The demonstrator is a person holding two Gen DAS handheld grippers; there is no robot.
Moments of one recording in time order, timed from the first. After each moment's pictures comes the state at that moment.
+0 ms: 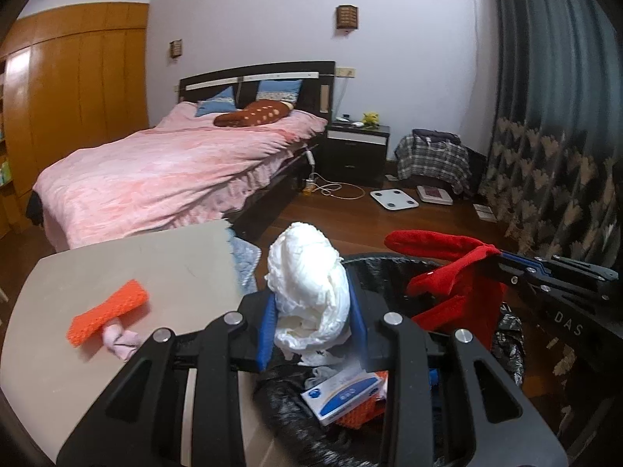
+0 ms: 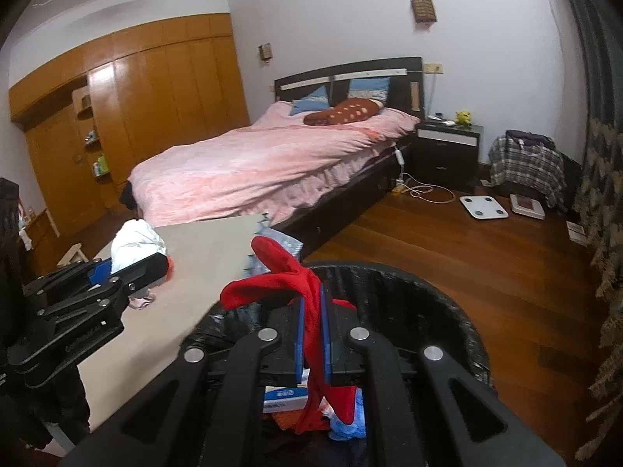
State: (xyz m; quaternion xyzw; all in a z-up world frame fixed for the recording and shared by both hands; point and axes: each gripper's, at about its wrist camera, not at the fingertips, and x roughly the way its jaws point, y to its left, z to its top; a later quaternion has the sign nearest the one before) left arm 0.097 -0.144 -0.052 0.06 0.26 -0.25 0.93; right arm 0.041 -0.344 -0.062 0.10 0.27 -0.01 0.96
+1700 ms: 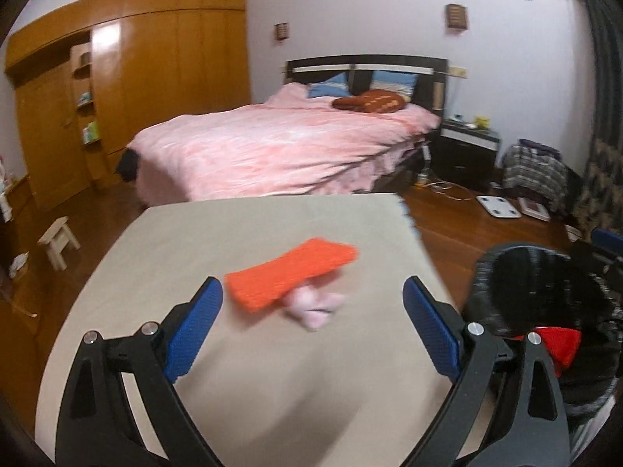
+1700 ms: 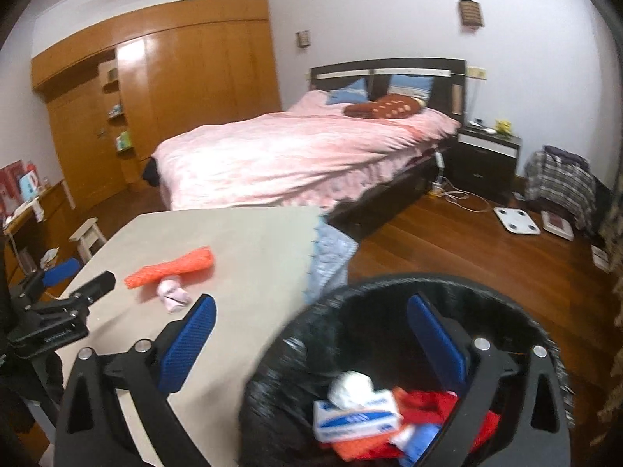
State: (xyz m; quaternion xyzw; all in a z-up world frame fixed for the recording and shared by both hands) left arm 0.144 0.054 -0.076 0.03 0.28 -0.04 0.96; right arm 0.120 -0.217 -0.067 0.05 0.28 0.06 0.96
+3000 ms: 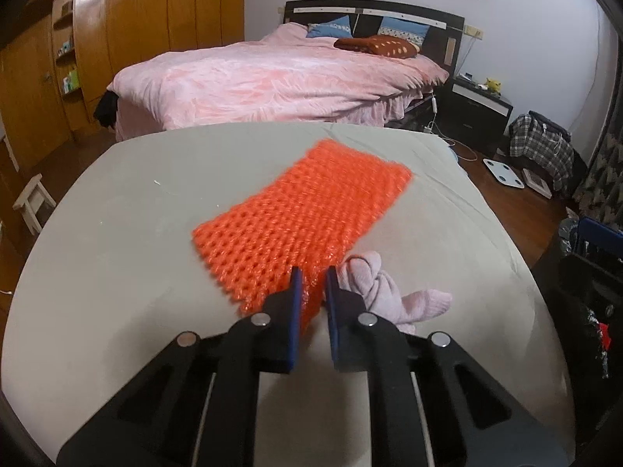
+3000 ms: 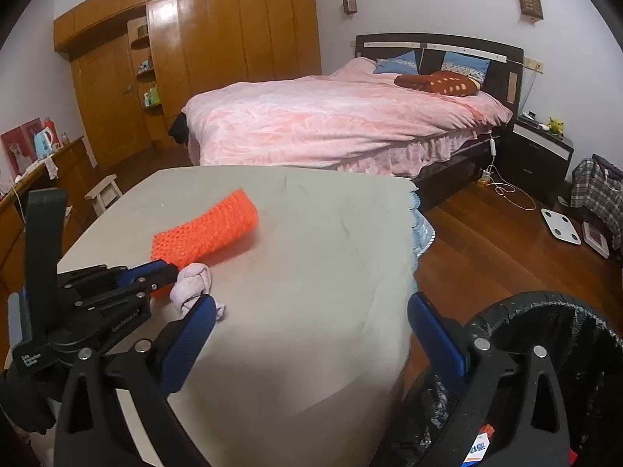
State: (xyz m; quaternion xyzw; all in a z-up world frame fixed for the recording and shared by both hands) left arm 0.253 0.094 -0.165 0.00 0.38 -0.07 0.92; right arm 0.204 -0.126 -0.125 0.01 0.33 0.11 0.94
